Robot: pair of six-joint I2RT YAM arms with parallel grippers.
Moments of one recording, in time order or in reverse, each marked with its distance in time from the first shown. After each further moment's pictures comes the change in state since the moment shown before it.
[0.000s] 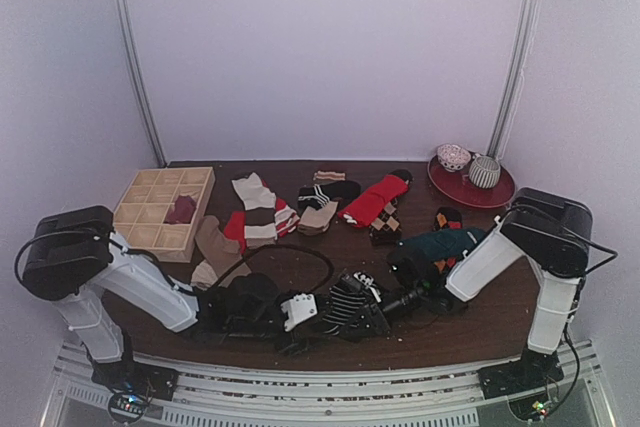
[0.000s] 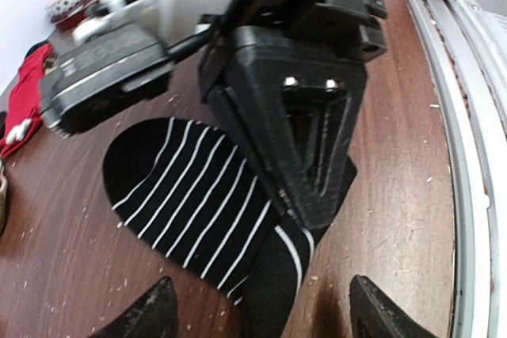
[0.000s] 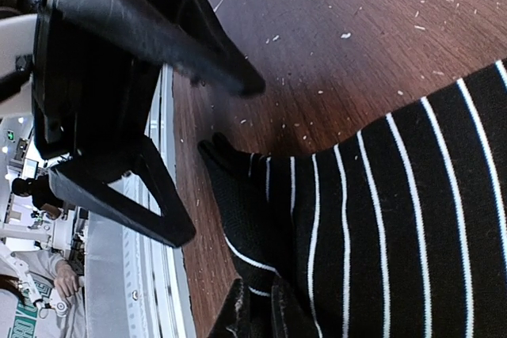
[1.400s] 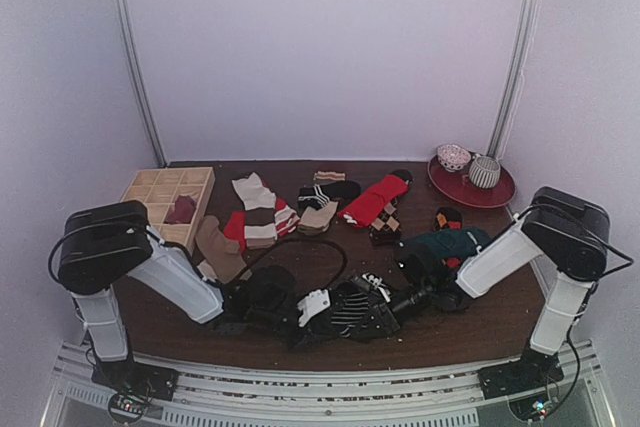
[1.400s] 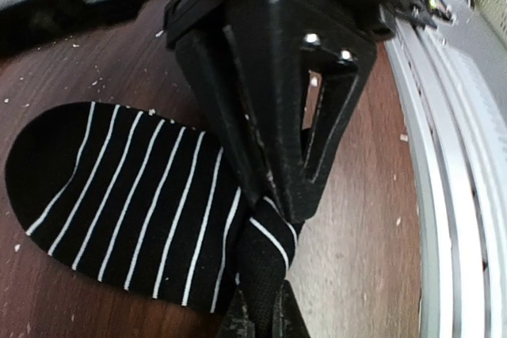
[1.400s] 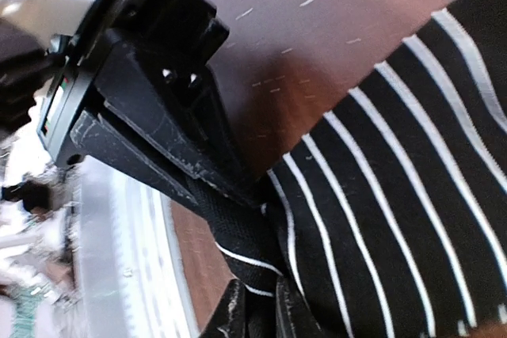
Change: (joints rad) left arm 0.072 0.189 0.129 -0.016 0.291 -0.174; right arm -0.031 -0.099 -0.015 -0.161 0.011 -0.060
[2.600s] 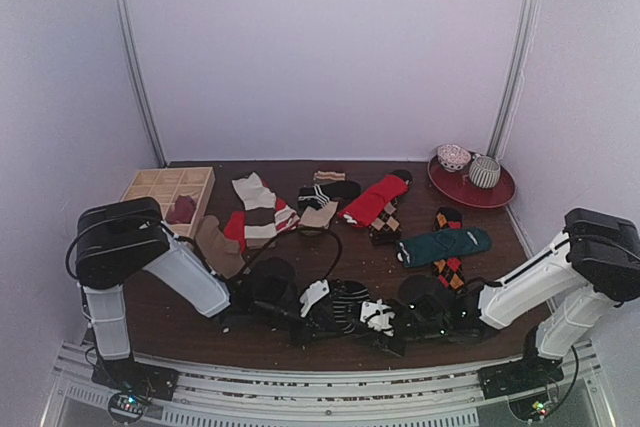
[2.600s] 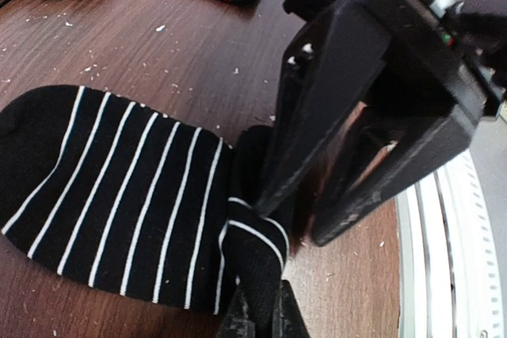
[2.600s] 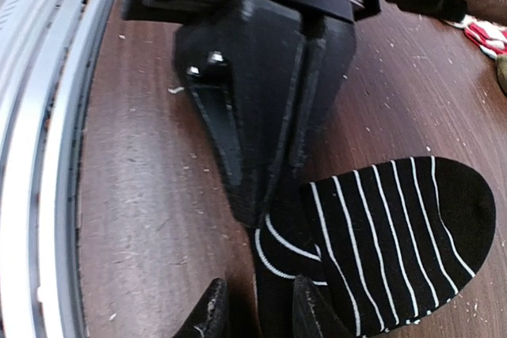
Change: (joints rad) left arm 0.059 0.081 0.024 0.066 0.177 -0.168; right arm 0.304 -0.229 -0.165 0.087 0.703 -0.607
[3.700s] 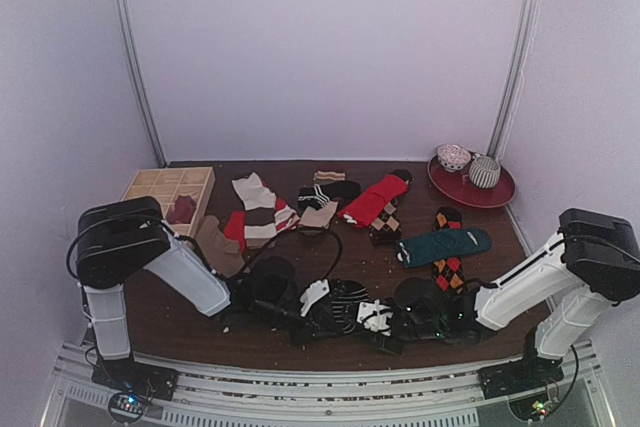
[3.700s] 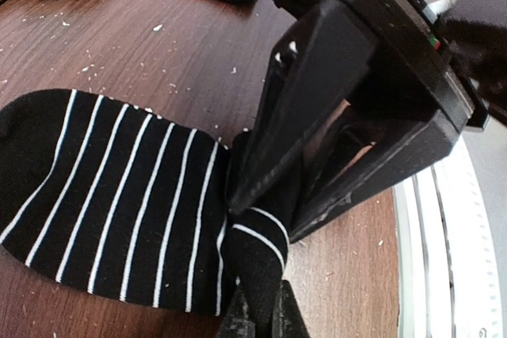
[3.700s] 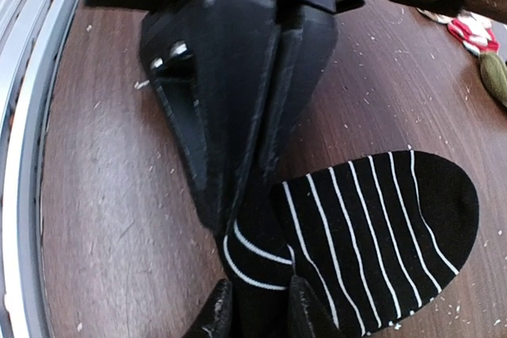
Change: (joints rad) left arm 0.005 0.005 0.006 -0.008 0.016 0.006; right arm 0.020 0.033 0.014 0.011 0.080 -0.032
